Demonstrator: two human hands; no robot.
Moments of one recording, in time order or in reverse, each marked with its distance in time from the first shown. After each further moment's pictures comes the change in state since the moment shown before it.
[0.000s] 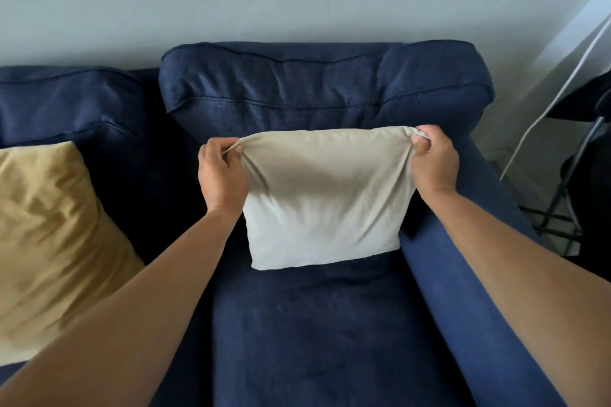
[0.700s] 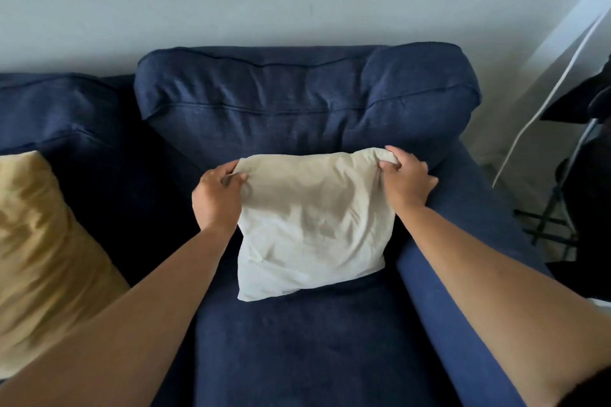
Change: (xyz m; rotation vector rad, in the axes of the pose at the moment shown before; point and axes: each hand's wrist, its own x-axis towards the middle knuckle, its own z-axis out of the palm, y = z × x) left_hand -0.015 -0.015 0.028 0.221 -0.085 -0.037; right_hand 0.000 0.031 0.030 -0.201 -0.096 0.108
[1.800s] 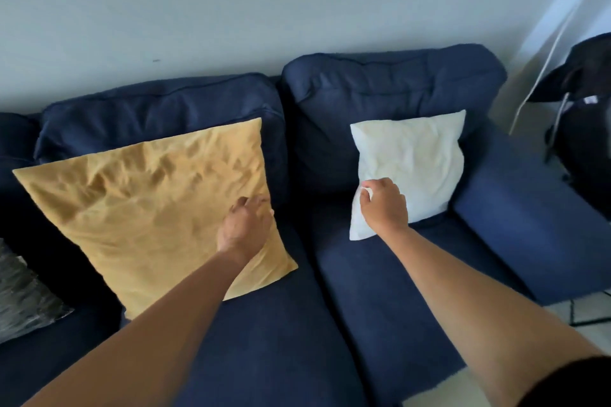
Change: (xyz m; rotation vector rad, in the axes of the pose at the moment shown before) left_hand -0.023 -0.193 -0.333 0.347 -0.443 0.248; right_hand -0.356 -0.222 0.081 -0.189 -0.121 -0.089
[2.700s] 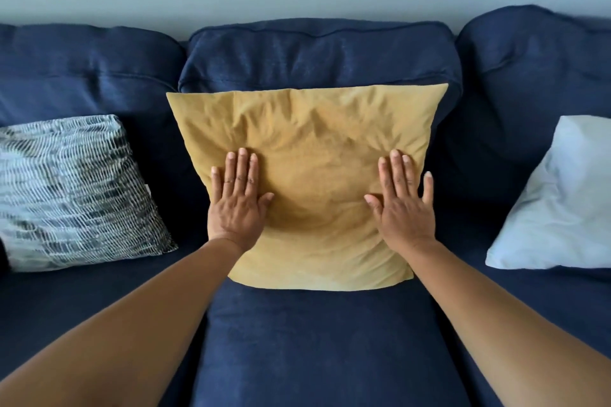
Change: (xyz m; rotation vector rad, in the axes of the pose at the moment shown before) left_hand 0.034 -0.278 -0.052 0.616 0.299 -0.004; right_hand -0.009 -0.154 0.212 -0.475 0.025 -0.557
